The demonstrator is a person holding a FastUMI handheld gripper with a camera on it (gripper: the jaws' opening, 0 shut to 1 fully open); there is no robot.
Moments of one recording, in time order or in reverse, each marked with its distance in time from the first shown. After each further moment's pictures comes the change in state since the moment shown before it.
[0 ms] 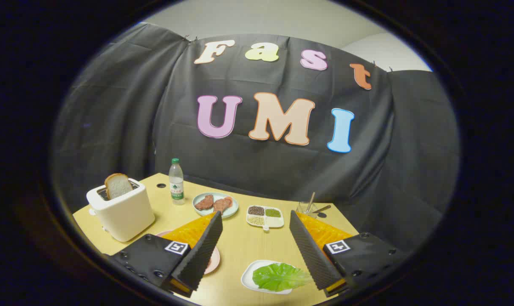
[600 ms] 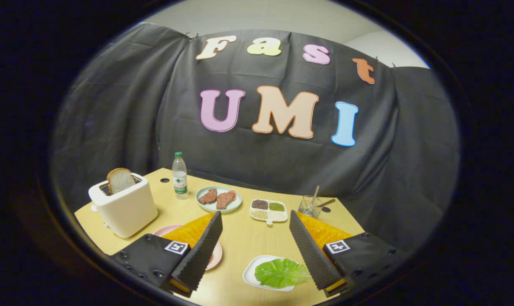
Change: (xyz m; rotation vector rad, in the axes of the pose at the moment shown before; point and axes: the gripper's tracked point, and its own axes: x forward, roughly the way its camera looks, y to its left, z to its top) arm 0.001 -0.005 -0.018 0.017 0.046 0.027
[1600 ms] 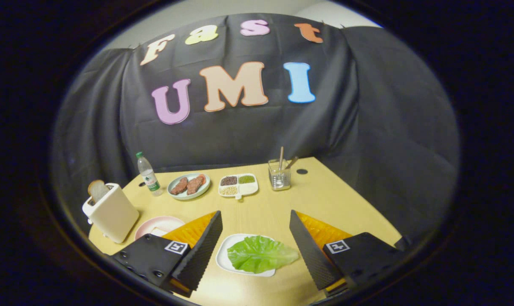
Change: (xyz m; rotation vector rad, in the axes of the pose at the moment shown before) arm 0.000 -0.115 -0.101 0.361 0.184 -0.120
